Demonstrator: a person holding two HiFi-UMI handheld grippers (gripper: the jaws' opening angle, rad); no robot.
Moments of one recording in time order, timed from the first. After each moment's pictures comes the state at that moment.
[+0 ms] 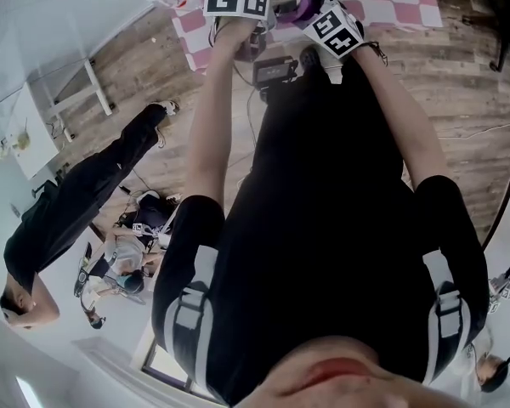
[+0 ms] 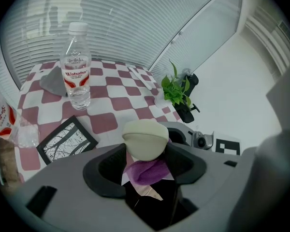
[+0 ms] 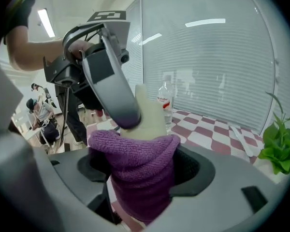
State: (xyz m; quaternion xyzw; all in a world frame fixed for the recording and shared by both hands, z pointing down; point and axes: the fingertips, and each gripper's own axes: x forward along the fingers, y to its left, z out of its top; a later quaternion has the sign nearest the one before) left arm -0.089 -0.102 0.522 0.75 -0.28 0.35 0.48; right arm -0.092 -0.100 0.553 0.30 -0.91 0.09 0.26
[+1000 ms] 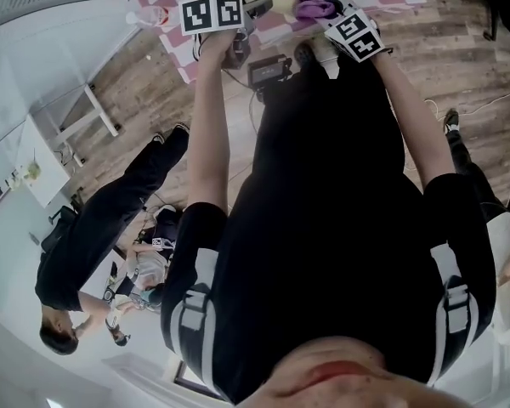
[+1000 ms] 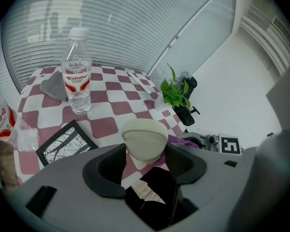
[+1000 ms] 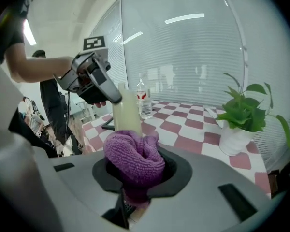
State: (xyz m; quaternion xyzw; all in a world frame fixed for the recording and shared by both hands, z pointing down) left arm -0.092 -0.106 0.523 0.77 -0.30 0.33 0.46; right arm -0.002 -0.070 0.566 0.37 -0.88 0.16 0.26
